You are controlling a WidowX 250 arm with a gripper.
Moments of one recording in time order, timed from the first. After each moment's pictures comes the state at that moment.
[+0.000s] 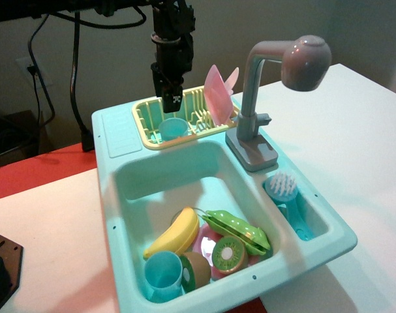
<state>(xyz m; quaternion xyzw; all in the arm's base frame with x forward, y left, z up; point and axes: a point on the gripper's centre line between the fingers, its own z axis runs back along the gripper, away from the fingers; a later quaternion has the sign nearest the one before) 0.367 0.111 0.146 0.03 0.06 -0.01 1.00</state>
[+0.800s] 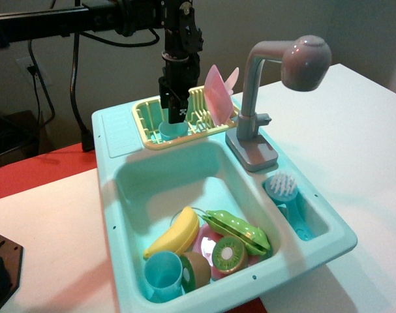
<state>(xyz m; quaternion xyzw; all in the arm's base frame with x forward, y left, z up) 0.373 0.123 0.114 0.03 0.08 0.00 1.00</state>
